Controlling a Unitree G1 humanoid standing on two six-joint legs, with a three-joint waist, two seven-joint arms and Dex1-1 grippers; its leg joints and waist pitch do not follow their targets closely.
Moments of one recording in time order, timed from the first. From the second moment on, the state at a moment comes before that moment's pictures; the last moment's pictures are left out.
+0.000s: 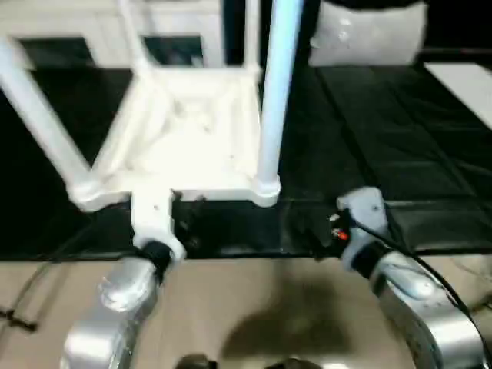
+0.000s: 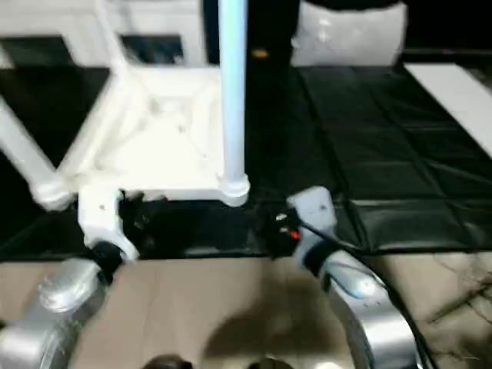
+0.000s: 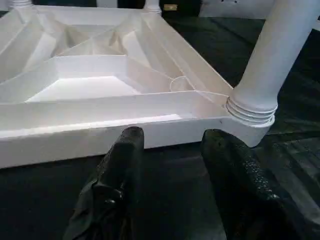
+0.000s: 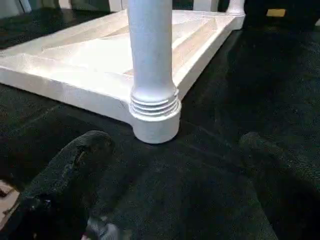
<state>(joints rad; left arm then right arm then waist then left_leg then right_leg) 0.07 0.15 -0.08 -0.44 -0.24 0.51 -0.06 0.04 -0.22 0.09 -0.42 0.19 0.54 0.32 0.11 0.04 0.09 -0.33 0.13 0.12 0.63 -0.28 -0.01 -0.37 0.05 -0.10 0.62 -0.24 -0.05</state>
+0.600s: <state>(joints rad) 0.09 0.20 -0.02 -0.49 -0.23 0.50 -0.07 0.05 -0.17 0.11 -0.43 0.20 0.53 0.29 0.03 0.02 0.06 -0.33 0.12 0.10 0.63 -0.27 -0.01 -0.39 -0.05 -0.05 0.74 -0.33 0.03</state>
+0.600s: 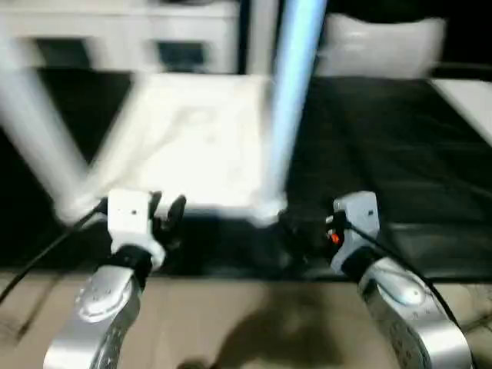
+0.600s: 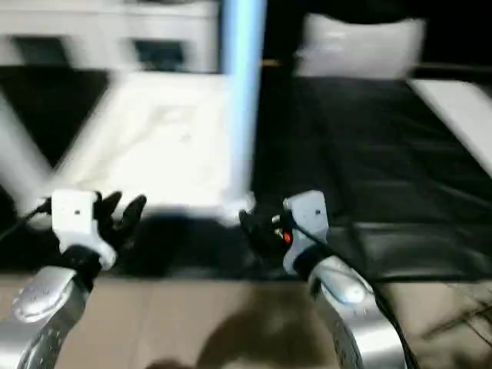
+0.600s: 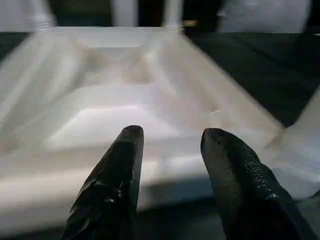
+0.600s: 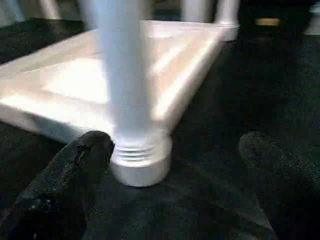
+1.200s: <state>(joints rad) -0.08 0.35 -0.09 -0.31 -0.26 0.54 -0.32 0.03 -0.28 0.10 -0.42 0.20 0.51 0.38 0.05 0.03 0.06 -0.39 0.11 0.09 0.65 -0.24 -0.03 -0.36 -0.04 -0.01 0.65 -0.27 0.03</state>
